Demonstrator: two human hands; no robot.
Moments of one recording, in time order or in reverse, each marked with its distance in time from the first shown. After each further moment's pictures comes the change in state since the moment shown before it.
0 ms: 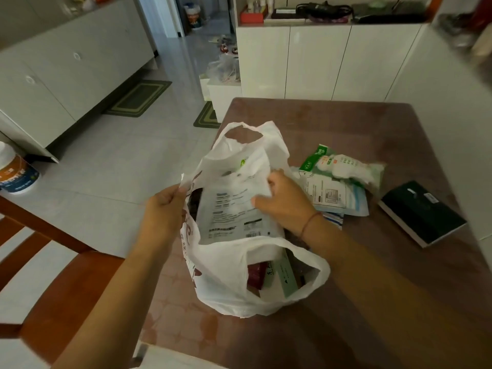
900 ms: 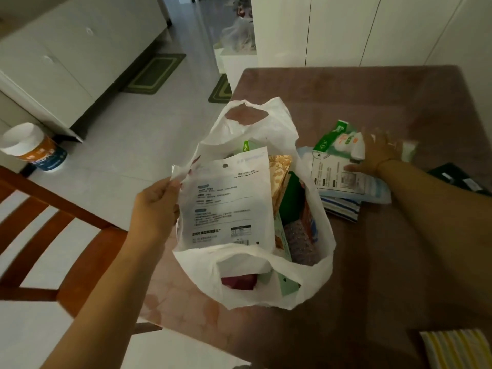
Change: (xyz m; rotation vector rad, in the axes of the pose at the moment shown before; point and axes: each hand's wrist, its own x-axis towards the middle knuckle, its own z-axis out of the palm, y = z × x) left_hand -0.010 0.002 0.015 0.079 0.096 -0.029; right_hand 0.159 0.238 -0.125 -0.749 0.080 0.266
